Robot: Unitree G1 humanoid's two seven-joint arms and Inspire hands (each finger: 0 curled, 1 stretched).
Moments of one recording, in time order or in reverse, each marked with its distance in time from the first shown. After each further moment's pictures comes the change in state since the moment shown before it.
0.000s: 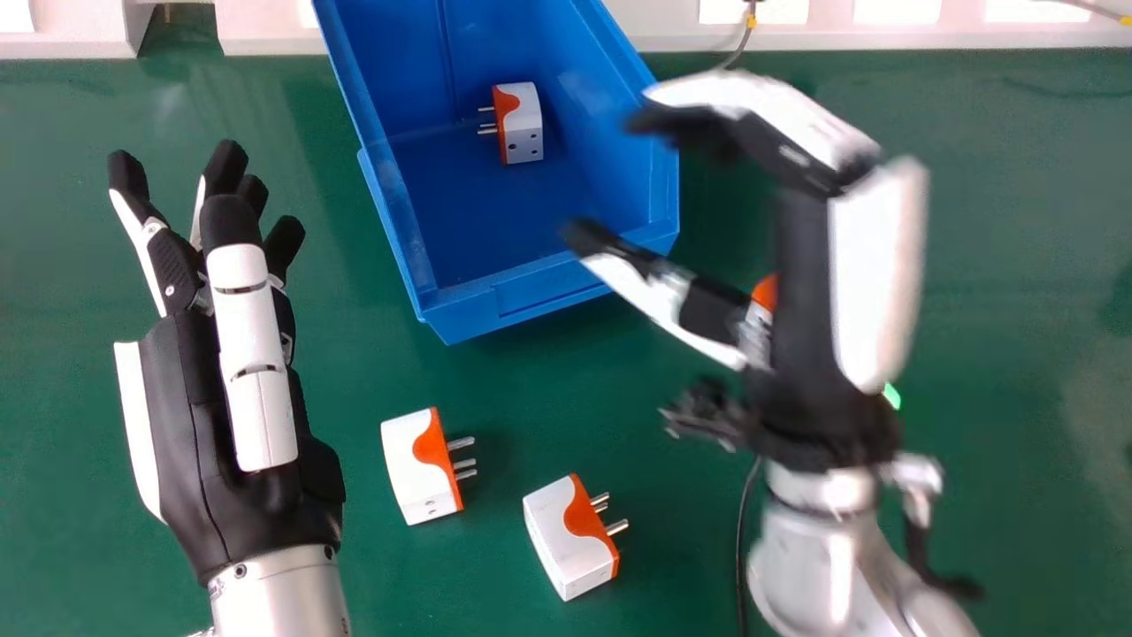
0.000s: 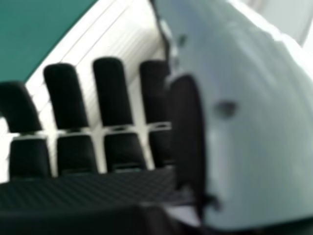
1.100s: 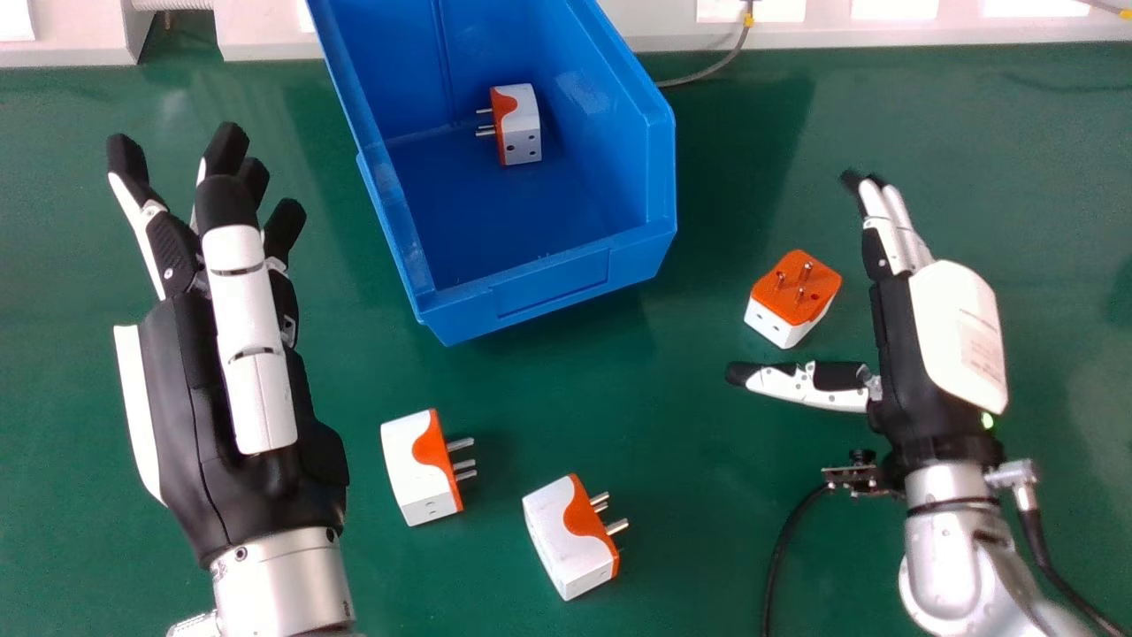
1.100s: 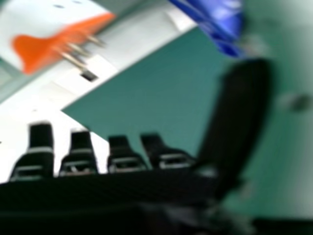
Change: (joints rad) left arm -0.048 -0.001 0.003 -0.010 -0.007 0.031 0.010; right arm -0.249 -0.172 -0.113 0.702 0.187 0.098 0.374
